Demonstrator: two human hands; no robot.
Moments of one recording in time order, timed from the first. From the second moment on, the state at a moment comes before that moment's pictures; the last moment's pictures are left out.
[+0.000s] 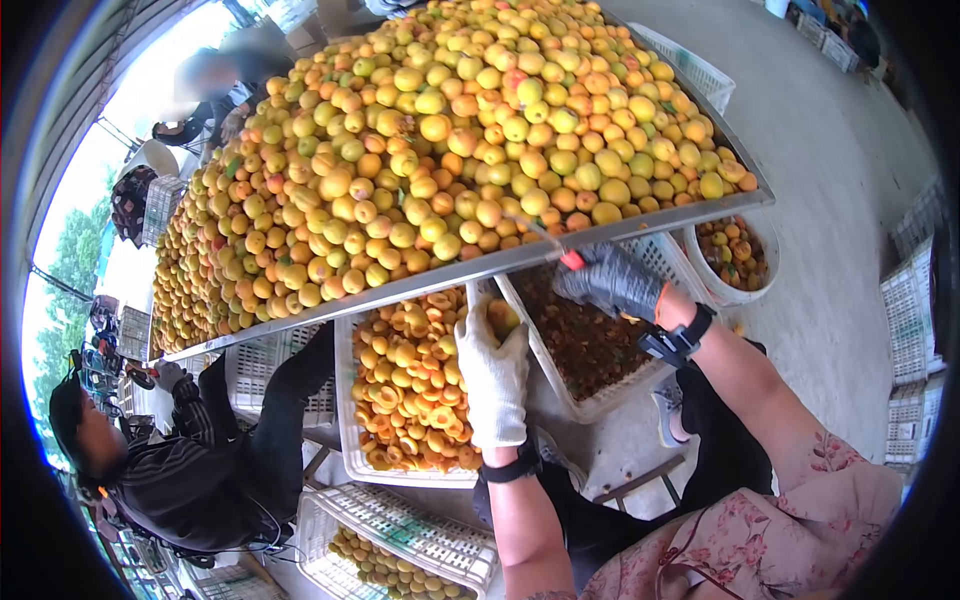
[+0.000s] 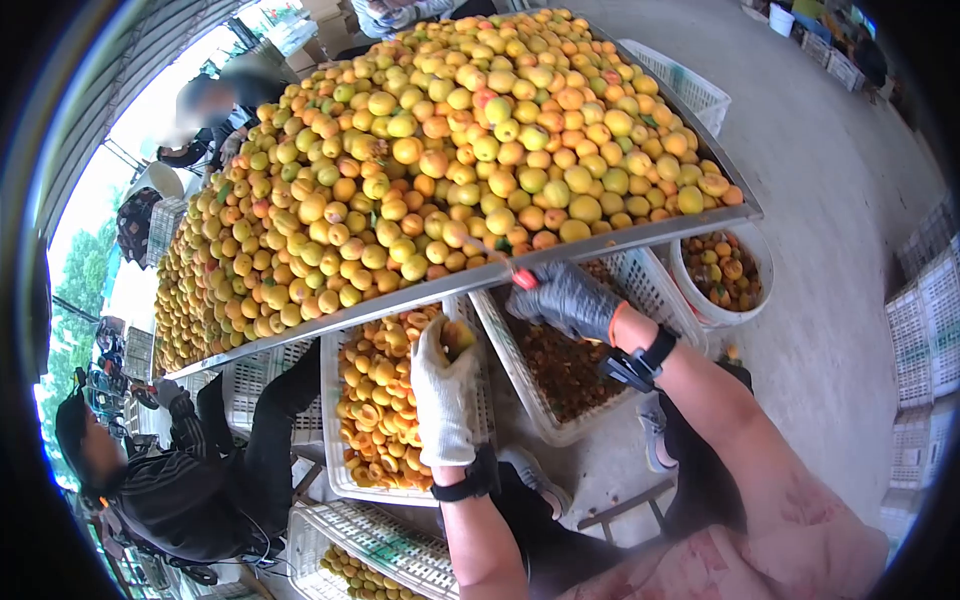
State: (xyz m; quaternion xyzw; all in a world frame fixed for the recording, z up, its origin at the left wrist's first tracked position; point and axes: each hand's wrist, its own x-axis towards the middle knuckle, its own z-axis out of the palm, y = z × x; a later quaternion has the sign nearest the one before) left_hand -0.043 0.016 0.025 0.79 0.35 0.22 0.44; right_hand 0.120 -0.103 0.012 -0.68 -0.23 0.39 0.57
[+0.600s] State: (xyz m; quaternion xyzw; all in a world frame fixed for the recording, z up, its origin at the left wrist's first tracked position) left_hand -0.062 0.082 0.017 0.73 0.50 0.39 0.27; right_hand 0.133 0.116 0.051 -0.85 -0.47 0.00 0.25
